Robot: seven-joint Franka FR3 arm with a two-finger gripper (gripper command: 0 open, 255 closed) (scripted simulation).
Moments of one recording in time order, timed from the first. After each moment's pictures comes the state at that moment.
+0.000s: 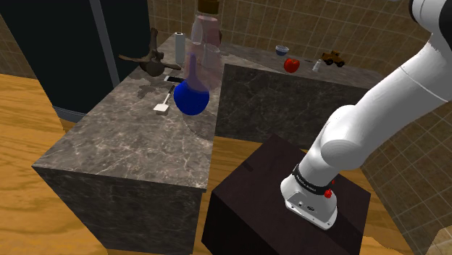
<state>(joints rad) 0.11 -0.27 0.23 -1.49 0.12 1.35 0.48</state>
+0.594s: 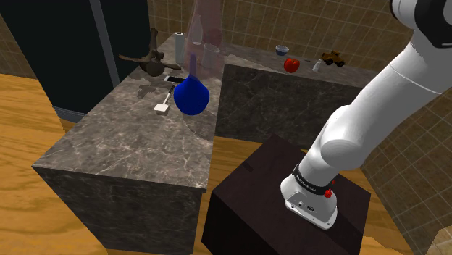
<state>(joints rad) 0.11 -0.17 0.24 -1.26 0.10 1.22 0.49</state>
